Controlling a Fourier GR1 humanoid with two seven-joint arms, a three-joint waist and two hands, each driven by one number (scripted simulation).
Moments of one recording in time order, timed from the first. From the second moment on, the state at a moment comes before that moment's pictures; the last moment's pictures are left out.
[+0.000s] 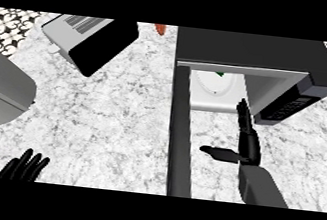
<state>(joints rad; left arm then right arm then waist) 0.57 0.00 0.09 -2.00 0.13 -0.65 -0.32 -0.43 -0.03 -0.18 -0.46 0.04 -0.10 -1.01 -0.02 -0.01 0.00</state>
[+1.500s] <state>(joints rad) -0.11 0.00 -0.50 -1.53 -0.24 -0.15 -0.20 0.37 -0.21 -0.21 -1.52 -0.27 0.24 -0.74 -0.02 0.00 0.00</state>
